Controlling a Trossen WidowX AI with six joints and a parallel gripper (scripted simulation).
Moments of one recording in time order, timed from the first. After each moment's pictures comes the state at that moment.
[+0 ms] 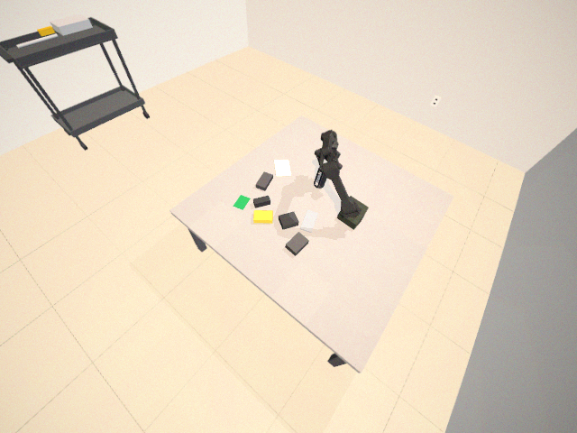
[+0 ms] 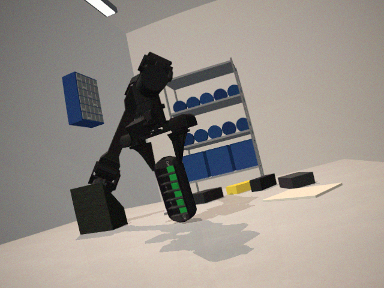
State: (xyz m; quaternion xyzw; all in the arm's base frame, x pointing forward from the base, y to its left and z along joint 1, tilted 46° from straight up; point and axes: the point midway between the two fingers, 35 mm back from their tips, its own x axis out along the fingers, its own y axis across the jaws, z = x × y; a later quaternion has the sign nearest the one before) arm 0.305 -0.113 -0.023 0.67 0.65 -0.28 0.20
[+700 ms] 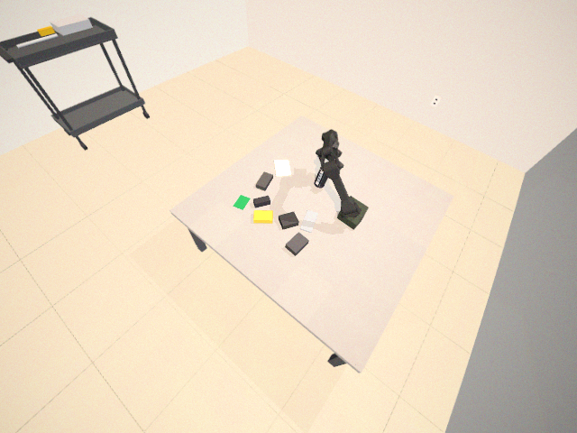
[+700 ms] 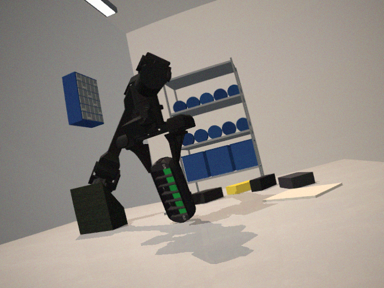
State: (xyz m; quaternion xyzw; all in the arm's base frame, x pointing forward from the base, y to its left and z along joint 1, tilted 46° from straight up) arm 0.304 -0.122 -0.037 0.66 0.65 -0.30 0.22
